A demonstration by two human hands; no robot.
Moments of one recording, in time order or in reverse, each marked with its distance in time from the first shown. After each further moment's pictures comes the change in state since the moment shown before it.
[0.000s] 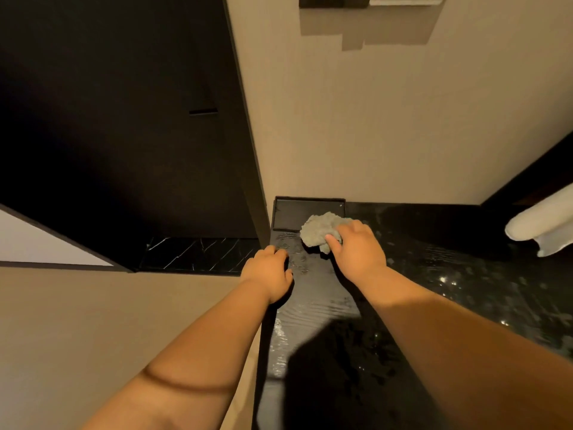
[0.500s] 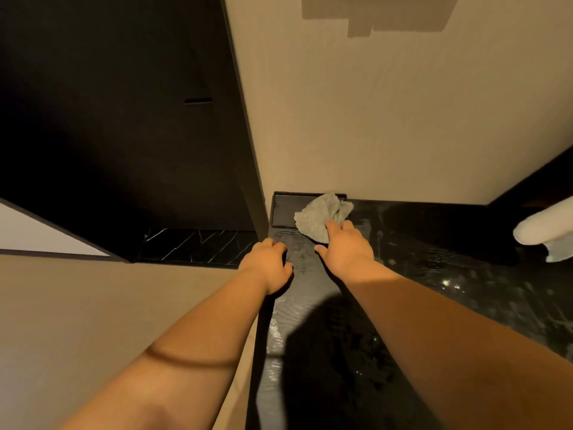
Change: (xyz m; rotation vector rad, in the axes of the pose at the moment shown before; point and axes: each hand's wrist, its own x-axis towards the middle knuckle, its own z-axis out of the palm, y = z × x) left_hand 0.025 -0.003 0.000 -0.068 -0.072 -0.037; right_hand 0.027 -0.008 0.024 -0.114 -0.230 0.057
